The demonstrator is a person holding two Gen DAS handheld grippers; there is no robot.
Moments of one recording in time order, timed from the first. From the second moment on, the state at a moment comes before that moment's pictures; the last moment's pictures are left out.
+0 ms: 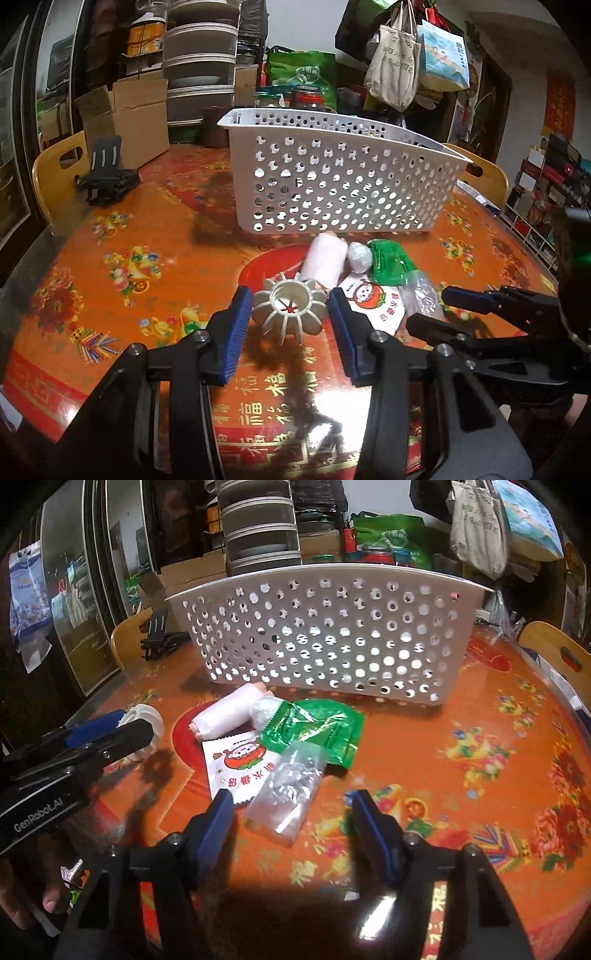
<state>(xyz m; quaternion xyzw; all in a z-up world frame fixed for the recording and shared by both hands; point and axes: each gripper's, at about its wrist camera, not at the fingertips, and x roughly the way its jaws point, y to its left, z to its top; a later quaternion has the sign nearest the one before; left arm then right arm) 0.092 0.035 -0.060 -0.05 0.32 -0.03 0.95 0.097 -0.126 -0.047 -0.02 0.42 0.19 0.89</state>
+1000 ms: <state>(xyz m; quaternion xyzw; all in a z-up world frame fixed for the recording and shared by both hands) 0.097 0.021 -0.041 -0.04 0.31 -0.04 0.95 0.089 -0.163 -0.005 -0.05 0.36 0.14 0.92</state>
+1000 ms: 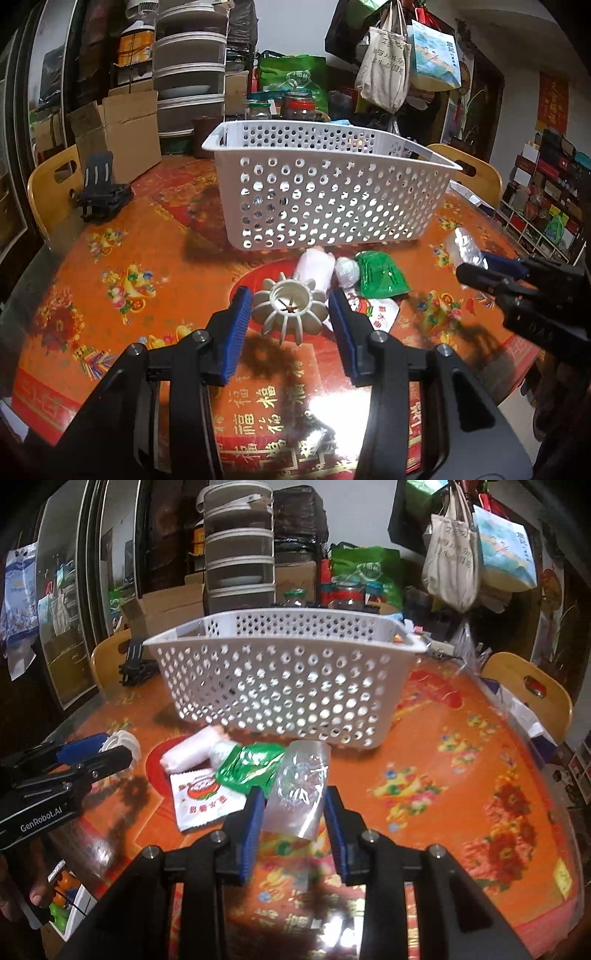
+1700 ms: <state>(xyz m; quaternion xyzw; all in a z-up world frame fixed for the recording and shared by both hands) 0.143 0.029 0.070 -0.03 0.27 -0.06 0.96 0.128 -0.174 0.091 -0.07 0.29 0.12 0.95</state>
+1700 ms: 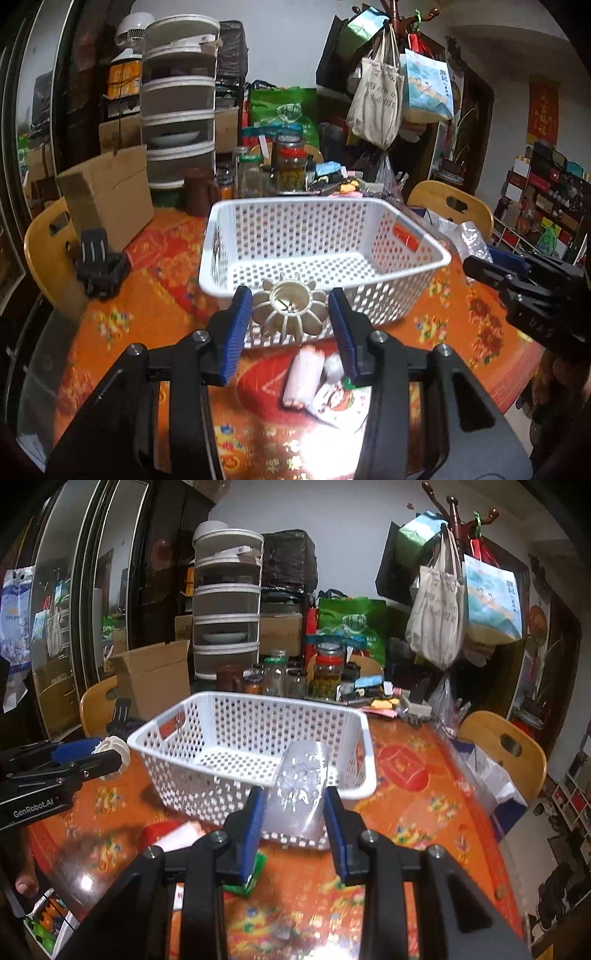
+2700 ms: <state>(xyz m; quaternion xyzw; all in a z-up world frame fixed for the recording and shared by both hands) 0.358 0.016 0.028 -0.05 0.48 -0.03 0.88 0.310 -0.132 0.044 -0.11 0.47 0.11 0.87</state>
